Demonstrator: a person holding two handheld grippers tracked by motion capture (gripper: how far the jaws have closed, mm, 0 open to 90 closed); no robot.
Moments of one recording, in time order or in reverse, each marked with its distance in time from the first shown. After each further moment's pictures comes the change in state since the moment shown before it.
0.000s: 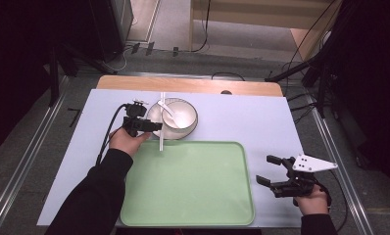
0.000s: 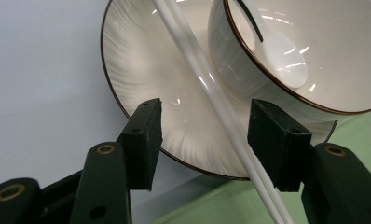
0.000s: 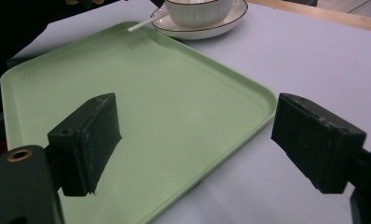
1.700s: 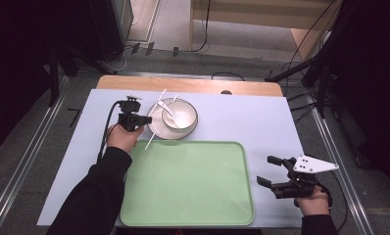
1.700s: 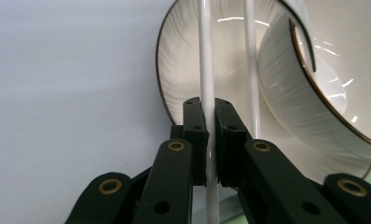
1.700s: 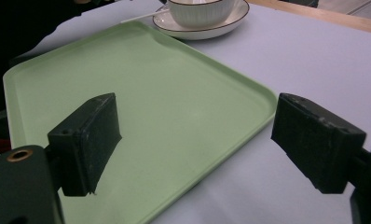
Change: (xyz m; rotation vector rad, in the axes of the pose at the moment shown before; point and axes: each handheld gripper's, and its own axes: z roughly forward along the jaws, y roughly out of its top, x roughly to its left) left arm 0.025 0.010 -0.005 -0.031 0.037 -0.101; right arm 0.002 0.000 -0.002 0.000 0.003 -0.008
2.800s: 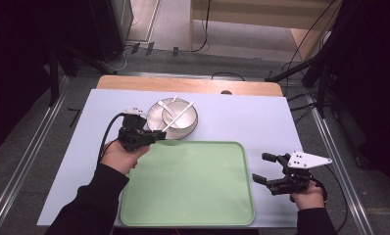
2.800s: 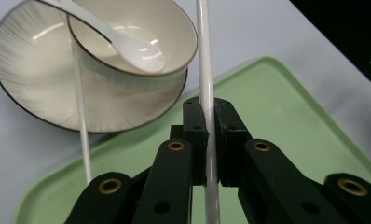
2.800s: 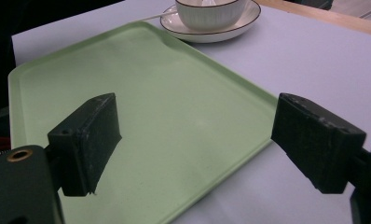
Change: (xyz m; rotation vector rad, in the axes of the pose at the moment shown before) left arm -0.069 -0.044 -0.074 -0.050 -0.290 0.208; right arm -0.004 0.008 0.013 0.009 0.038 -0.022
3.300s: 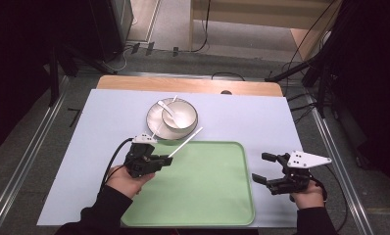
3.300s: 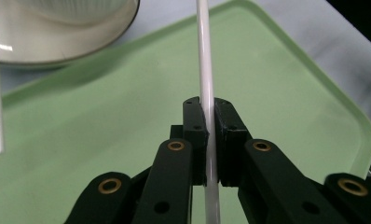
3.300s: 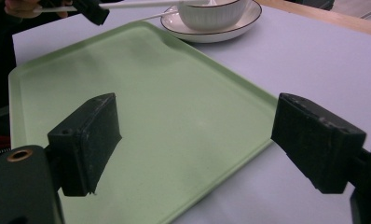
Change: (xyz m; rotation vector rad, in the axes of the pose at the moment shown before) left arm -0.031 -0.053 0.010 0.061 -0.037 0.039; right arm -0.001 0.001 0.001 0.002 0.003 -0.005
